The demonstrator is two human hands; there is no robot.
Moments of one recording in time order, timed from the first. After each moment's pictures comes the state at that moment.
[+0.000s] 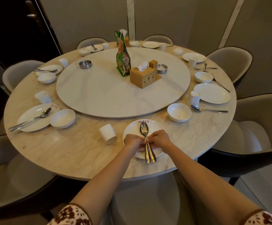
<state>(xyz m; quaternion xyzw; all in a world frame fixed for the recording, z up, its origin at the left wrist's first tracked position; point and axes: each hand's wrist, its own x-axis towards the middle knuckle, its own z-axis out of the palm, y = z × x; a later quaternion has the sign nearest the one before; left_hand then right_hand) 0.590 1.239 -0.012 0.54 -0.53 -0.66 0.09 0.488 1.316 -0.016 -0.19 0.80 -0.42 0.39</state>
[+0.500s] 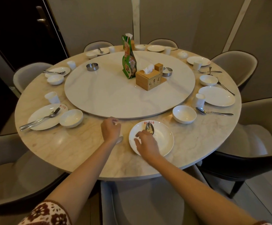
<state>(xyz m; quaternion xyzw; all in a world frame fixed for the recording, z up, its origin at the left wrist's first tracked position) 0.651 1.168 0.026 0.56 -0.69 -0.34 0.30 0.572 1.302 0.003 -0.48 0.82 -0.28 0.11</state>
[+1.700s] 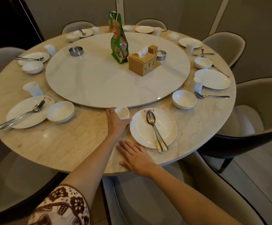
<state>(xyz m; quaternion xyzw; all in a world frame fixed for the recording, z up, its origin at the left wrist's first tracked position) 0.639 1.138 -0.033 0.44 -0.76 -0.39 0.27 0.629 1.302 -0.076 -0.65 0.74 -0.08 0.18</state>
